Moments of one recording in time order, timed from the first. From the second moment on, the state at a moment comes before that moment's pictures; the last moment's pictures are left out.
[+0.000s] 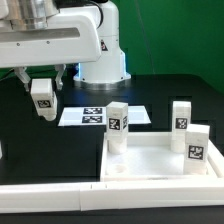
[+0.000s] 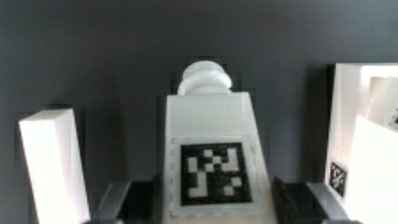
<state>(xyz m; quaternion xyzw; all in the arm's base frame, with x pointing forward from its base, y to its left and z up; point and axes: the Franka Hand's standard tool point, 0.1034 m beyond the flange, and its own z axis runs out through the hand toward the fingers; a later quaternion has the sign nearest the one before) 0.520 -0.127 0.120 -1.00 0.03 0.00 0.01</state>
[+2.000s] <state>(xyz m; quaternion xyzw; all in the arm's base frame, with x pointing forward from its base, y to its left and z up) 0.617 -0.012 0.110 -0.97 0.04 -0.23 -0.03</state>
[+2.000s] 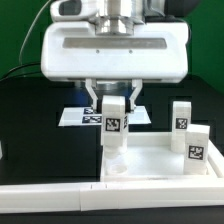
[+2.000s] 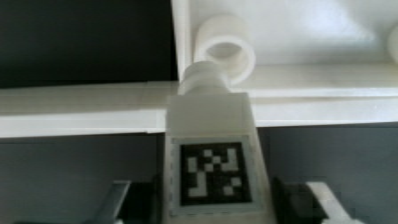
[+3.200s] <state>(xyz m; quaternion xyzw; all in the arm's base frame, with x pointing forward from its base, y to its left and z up) 0.613 -0.003 0.082 -0.97 0.03 -0.23 -0.04</state>
